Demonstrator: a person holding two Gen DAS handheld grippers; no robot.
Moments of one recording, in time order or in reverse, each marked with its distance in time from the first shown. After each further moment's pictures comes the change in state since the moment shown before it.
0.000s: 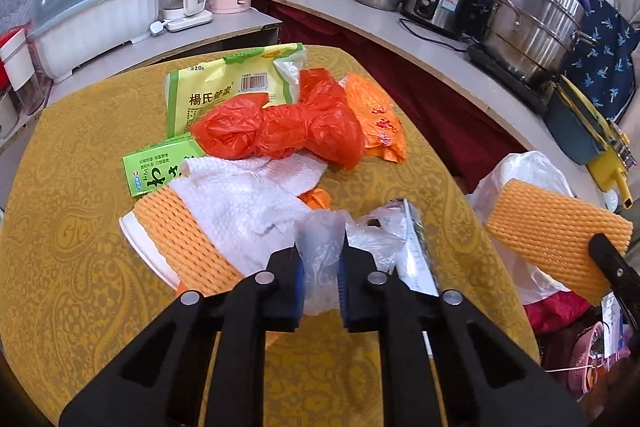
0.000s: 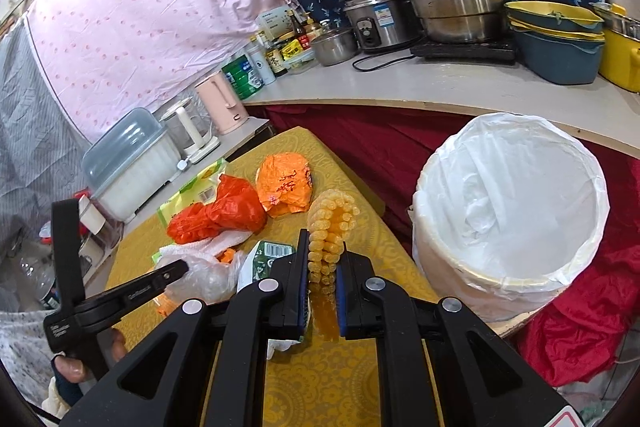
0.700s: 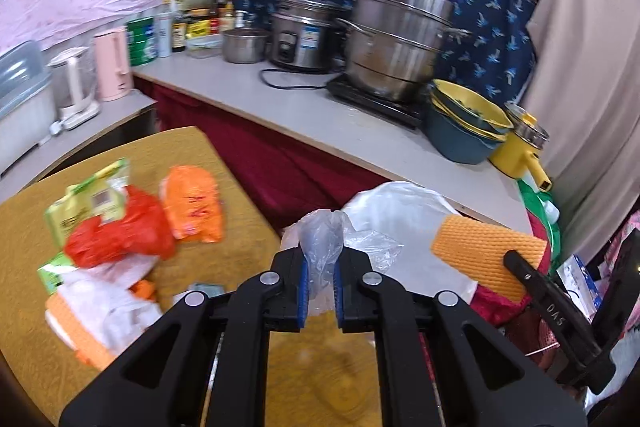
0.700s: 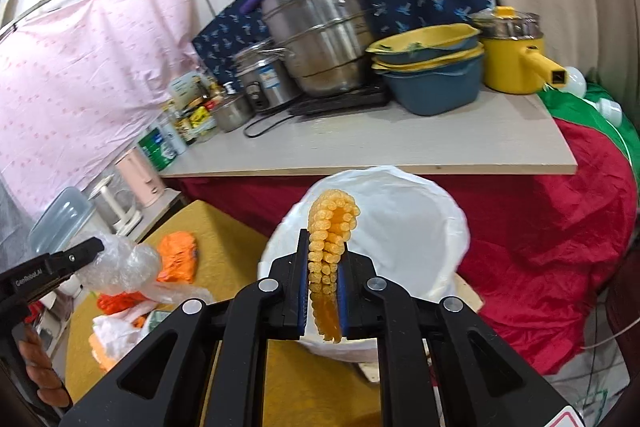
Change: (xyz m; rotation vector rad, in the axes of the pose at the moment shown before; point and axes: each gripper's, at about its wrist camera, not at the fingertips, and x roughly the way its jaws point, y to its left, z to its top) left arm -0.043 -0.172 0.037 0.244 -0.130 -0.256; right arm -0.061 -0.130 0.029 0.173 -0.177 -0.248
